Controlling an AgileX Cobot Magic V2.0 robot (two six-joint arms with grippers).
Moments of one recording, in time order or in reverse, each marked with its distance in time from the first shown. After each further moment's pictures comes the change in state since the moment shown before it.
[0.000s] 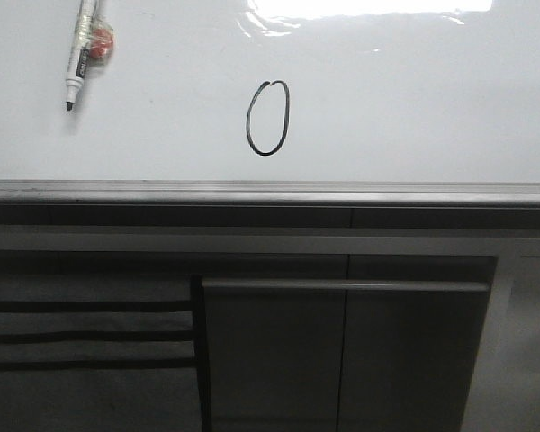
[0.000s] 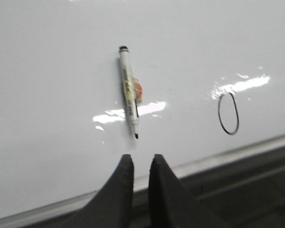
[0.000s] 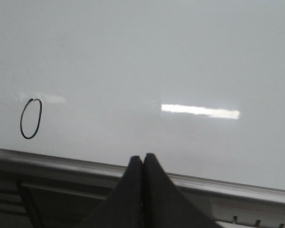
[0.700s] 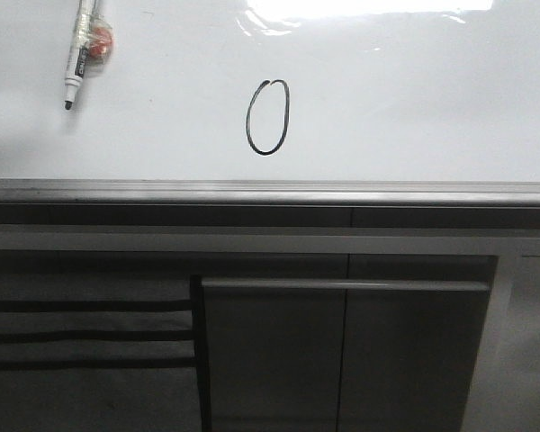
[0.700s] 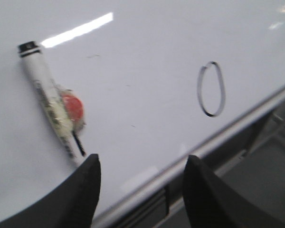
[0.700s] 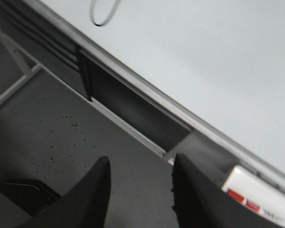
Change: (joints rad) left arm 0.000 0.766 -0.581 -0.260 0.363 0.437; right arm 0.053 0.671 -0.633 0.137 0.631 -0.368
